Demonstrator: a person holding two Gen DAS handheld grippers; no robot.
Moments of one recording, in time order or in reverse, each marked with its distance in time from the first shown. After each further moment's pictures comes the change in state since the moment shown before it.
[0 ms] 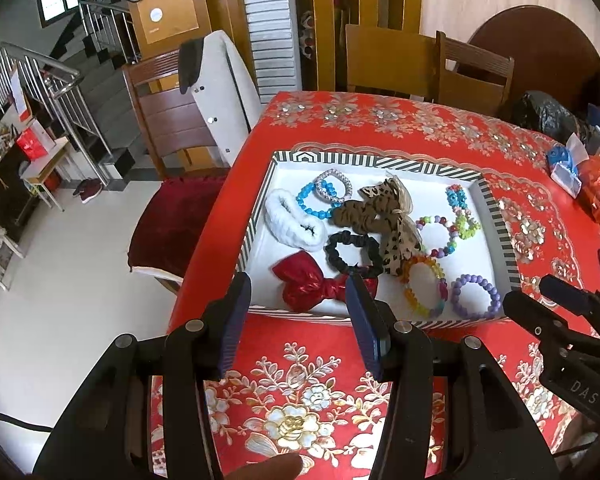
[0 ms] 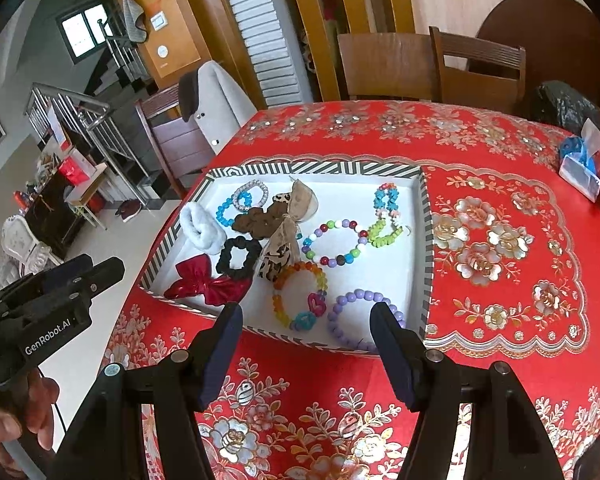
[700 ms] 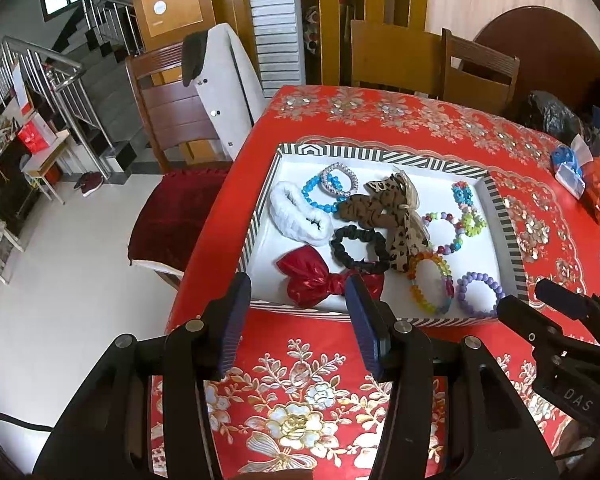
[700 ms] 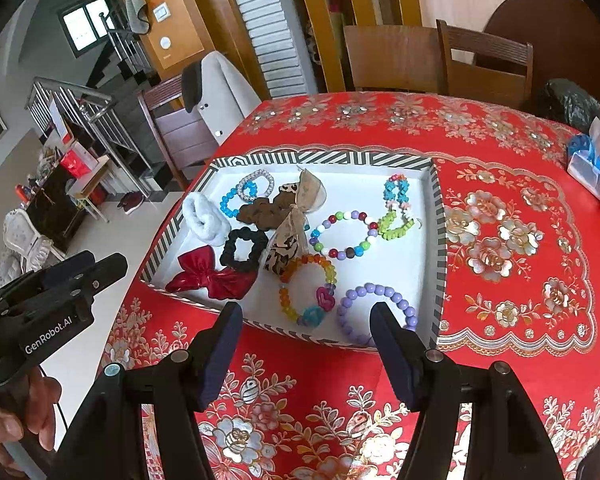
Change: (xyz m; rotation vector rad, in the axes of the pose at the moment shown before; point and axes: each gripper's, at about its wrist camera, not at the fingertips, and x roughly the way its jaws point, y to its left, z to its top) left arm 0.007 0.003 -0.002 -0.013 0.017 0.003; right arm 0.010 0.005 0.000 -0.009 0.025 0.006
